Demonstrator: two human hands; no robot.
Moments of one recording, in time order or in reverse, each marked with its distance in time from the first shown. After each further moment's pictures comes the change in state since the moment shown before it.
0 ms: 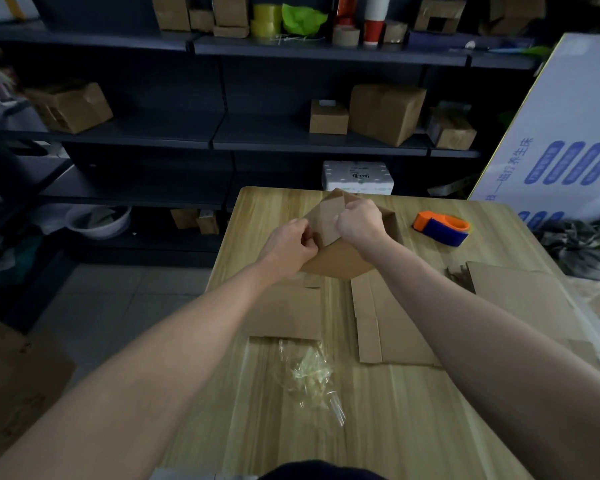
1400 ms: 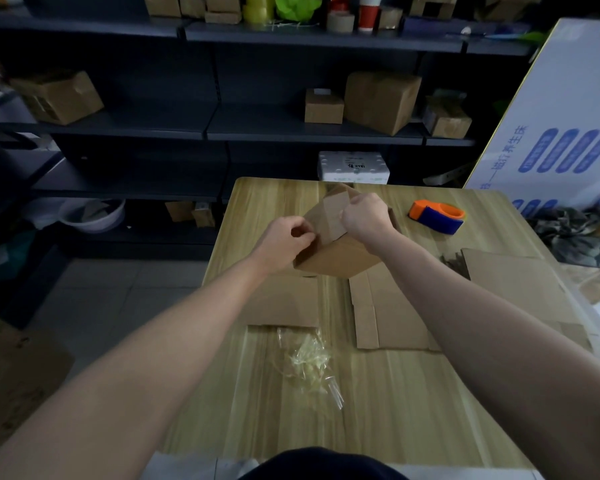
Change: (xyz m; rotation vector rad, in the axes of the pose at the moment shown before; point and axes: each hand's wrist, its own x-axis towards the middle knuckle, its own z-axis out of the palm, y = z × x) left_hand -0.016 0.003 -0.003 -0.281 -0.074 -0.094; right_hand -0.011 0.011 -0.006 -0.067 -0.014 0.024
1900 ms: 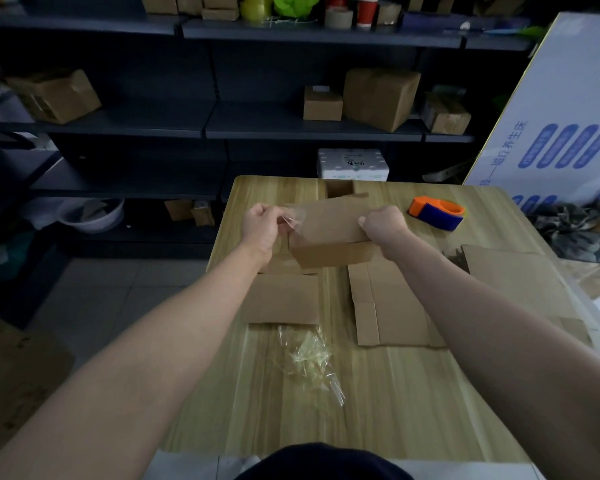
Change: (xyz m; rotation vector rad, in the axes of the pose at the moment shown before) left_hand 0.016 -0.010 -0.009 -0.793 0.319 -0.298; right_hand 0.014 0.039 -0.007 -0.489 -0.026 0.048
